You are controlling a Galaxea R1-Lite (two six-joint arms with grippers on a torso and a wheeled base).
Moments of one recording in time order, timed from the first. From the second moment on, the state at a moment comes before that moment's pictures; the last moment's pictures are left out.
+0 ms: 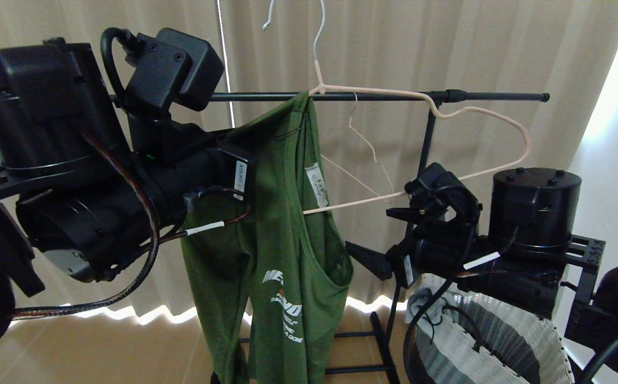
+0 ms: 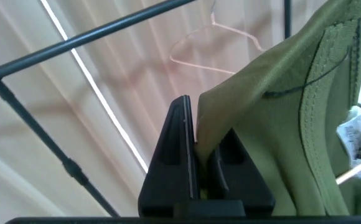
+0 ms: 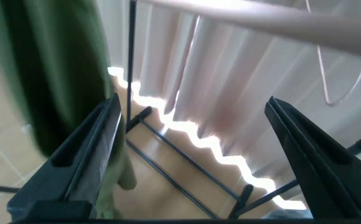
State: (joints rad) left arm -0.70 1.53 -0.97 -0.58 0.36 0.30; right arm 0.64 1.70 -0.76 -0.65 0.02 -0.10
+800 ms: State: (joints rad) left arm -0.69 1.53 -0.97 -0.58 0.37 0.30; right arm 0.71 1.72 -0.73 -0.65 0.01 -0.09
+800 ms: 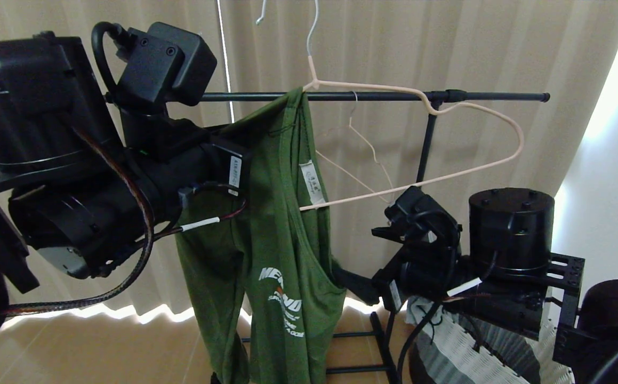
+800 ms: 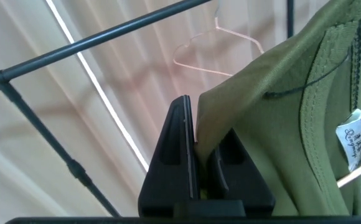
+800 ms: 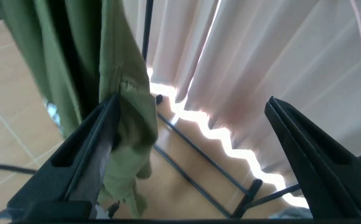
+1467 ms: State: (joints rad) left arm -0.69 1.53 -0.96 -0.58 0.37 0.30; right arm 0.73 1.71 -0.77 -0.65 0.01 -0.09
